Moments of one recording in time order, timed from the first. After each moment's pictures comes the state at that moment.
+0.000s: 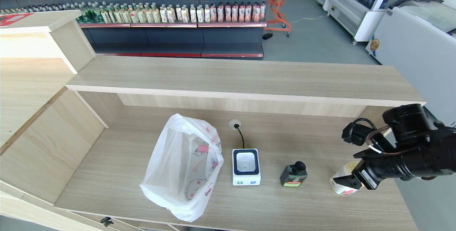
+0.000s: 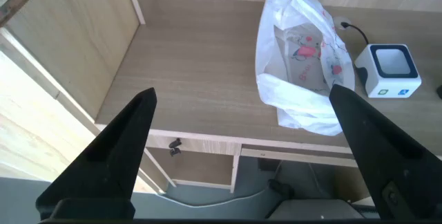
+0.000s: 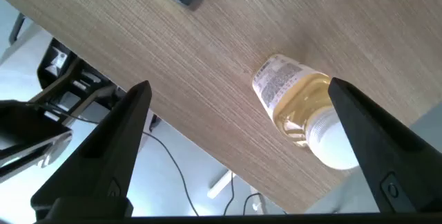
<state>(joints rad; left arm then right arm) 0.00 0.00 0.00 0.00 0.00 0.00 0.10 1.71 -0.76 -0.06 0.15 -0.60</state>
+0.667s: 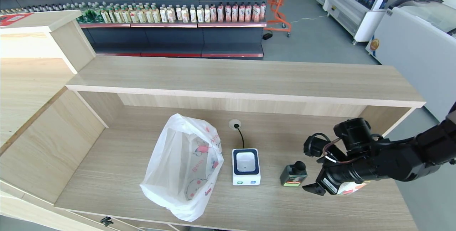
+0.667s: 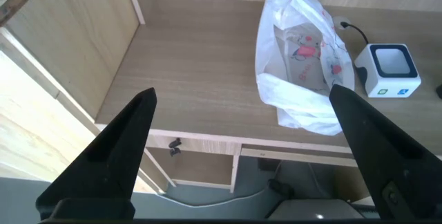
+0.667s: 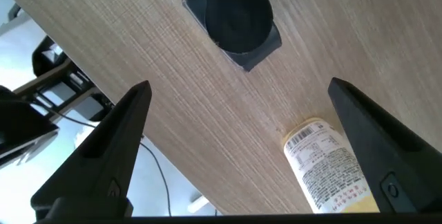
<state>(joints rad) 0.00 0.00 0.00 0.00 0.00 0.00 0.25 1.96 -0.79 -0.25 0.15 -0.65</state>
